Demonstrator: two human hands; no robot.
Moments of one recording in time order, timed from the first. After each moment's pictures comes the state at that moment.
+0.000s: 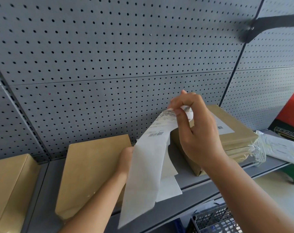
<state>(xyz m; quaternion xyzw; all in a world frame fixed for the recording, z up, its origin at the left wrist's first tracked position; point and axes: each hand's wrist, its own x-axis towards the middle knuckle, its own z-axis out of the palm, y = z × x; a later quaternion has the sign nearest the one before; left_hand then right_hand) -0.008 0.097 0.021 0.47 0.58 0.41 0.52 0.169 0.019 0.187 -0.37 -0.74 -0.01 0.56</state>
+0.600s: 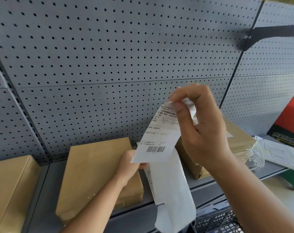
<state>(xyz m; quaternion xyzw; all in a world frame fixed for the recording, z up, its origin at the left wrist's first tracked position) -0.006 0.073 0.042 0.55 0.53 0.43 0.49 0.160 -0.003 0.219 -0.31 -0.75 -0.01 0.59</state>
